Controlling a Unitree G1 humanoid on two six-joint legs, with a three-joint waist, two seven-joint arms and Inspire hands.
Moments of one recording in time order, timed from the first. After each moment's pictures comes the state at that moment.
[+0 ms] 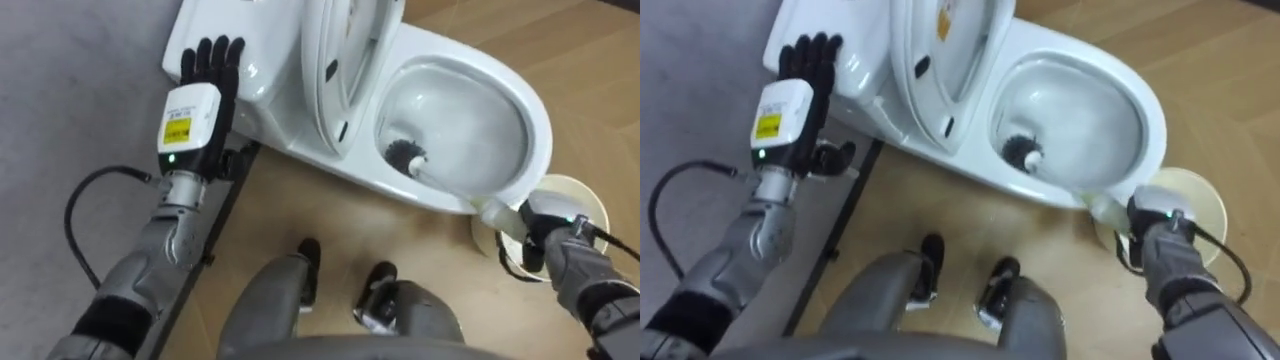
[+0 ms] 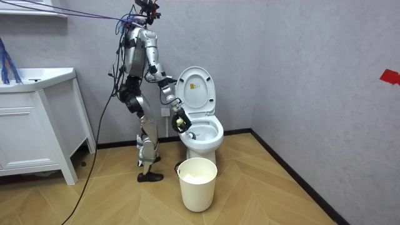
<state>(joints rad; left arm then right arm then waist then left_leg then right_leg) -0.03 0.36 -0.32 0.41 0.77 -0.20 0.54 -0.25 -0.51 0.50 1.16 -0.75 0.10 -0.20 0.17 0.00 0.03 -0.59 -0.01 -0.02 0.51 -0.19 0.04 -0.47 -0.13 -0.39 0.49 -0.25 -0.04</state>
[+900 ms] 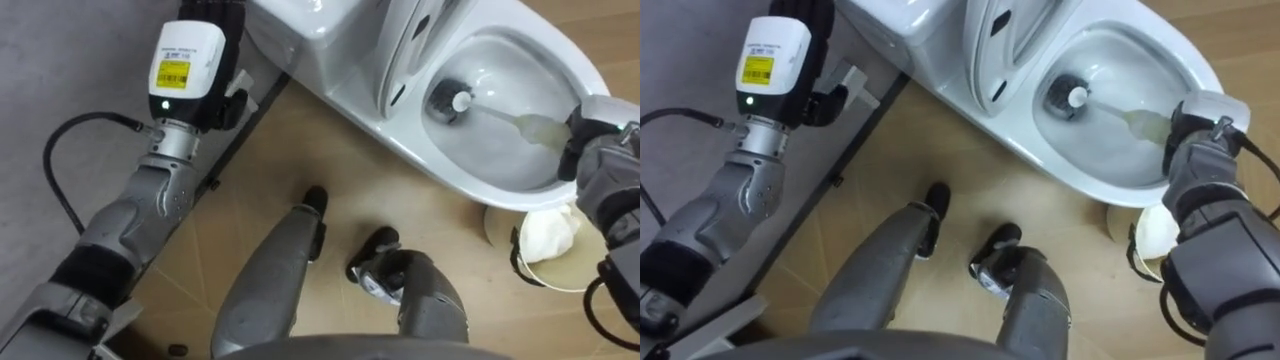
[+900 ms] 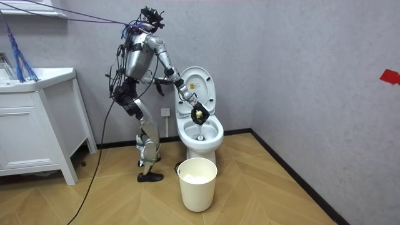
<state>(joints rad) -0.20 0.49 -0.41 0.37 0.78 -0.15 0.61 -0.59 -0.57 0.55 1.28 -0.60 0.17 -0.21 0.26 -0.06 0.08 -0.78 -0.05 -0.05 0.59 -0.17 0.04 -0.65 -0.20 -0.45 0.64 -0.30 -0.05</state>
